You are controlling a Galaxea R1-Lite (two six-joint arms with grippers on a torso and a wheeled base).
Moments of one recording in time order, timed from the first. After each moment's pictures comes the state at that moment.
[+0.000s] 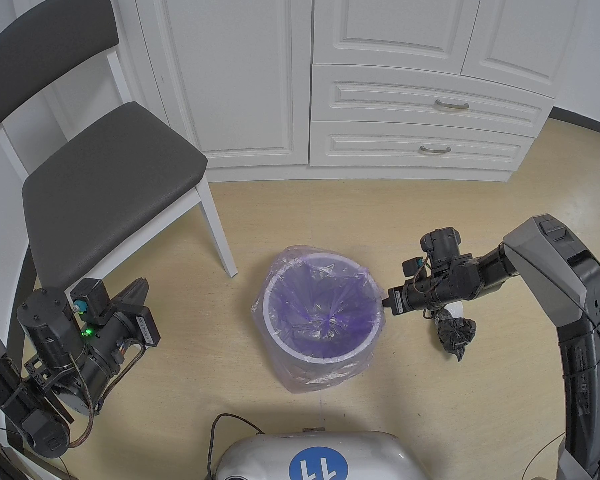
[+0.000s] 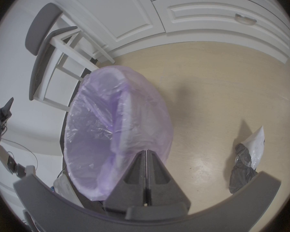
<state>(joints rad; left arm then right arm) -0.41 1.76 -0.14 -1.53 0.29 -0.07 0.25 2.51 -1.55 -0.16 0.38 -0.02</state>
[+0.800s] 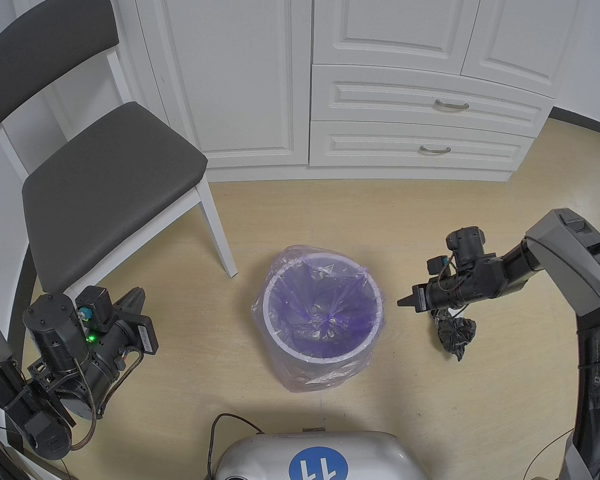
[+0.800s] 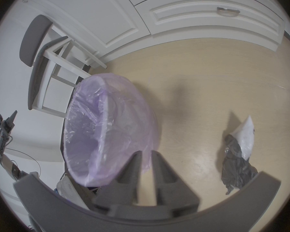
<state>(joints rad) -0.40 1.79 -0.12 -1.53 0.33 0.00 0.17 2.42 -1.41 -0.21 0.41 -0.01</state>
